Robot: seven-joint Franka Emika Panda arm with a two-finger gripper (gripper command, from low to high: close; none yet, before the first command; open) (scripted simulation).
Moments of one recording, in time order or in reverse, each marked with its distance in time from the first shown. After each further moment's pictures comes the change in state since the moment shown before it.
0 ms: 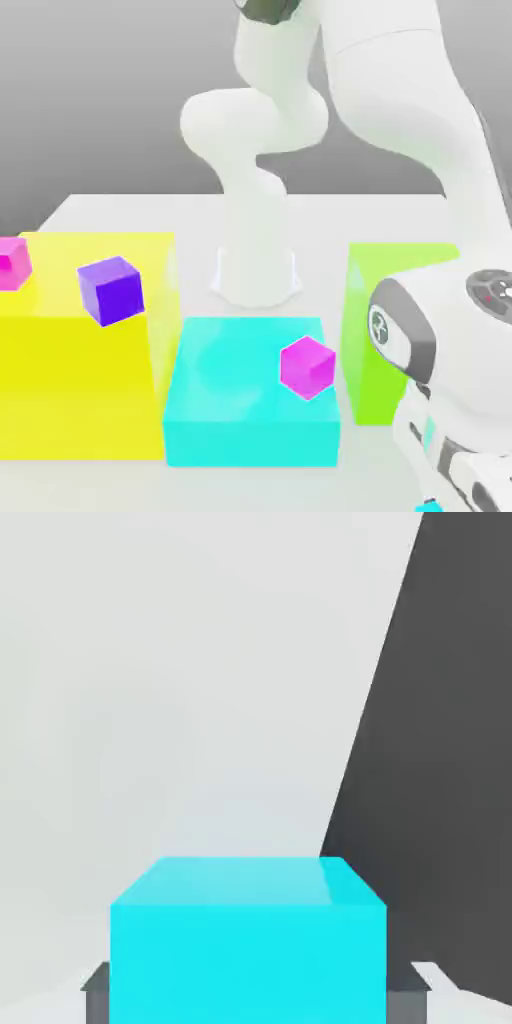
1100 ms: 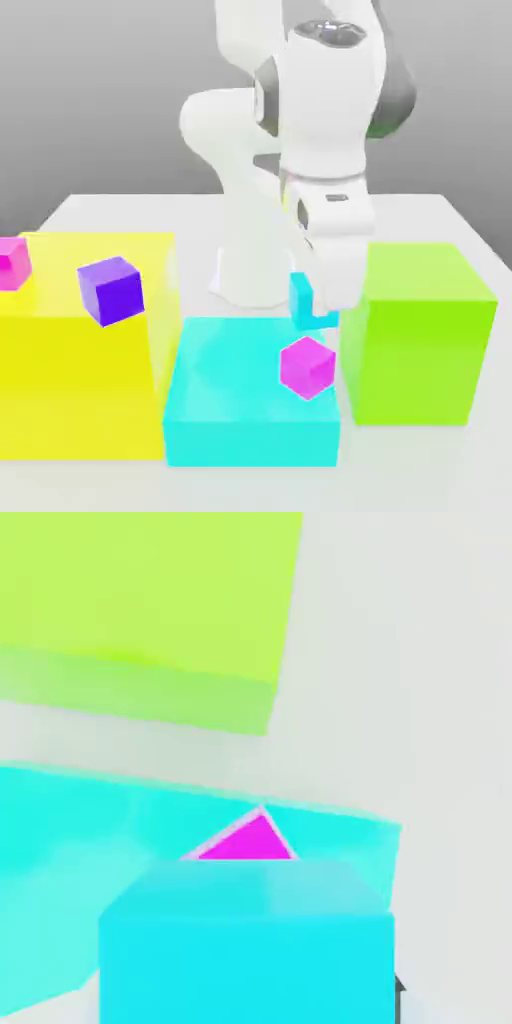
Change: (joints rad) arm -0.113 -0.850 -0.059 -0.701 0.042 -0.149 -0.049
